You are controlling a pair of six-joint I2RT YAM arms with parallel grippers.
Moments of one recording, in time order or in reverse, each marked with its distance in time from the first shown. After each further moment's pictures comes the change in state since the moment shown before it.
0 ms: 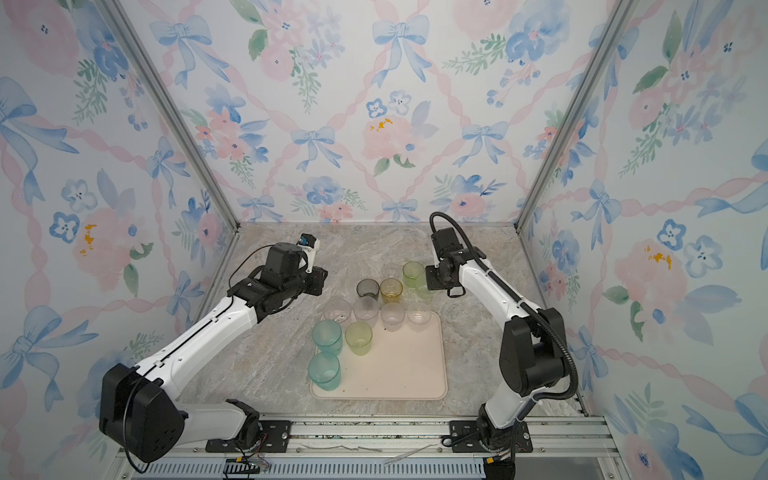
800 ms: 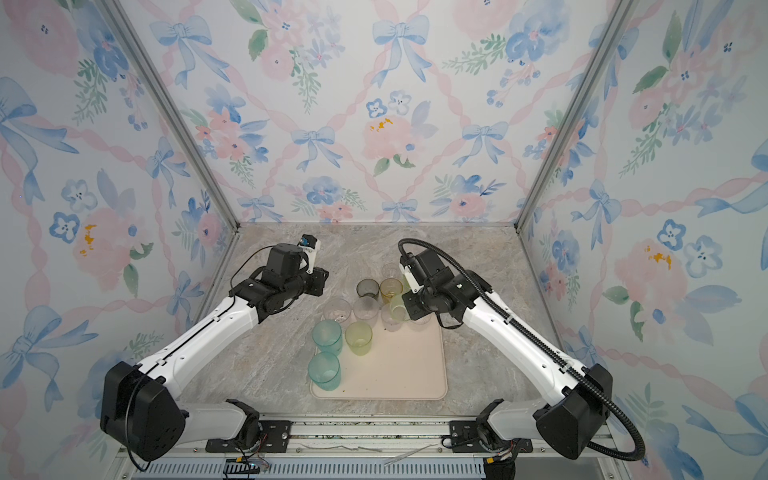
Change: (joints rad) left arm 0.000 0.013 -0.012 0.023 0.011 0.000; right arm 0.380 -0.316 -0.068 -0.181 0.004 -0.032
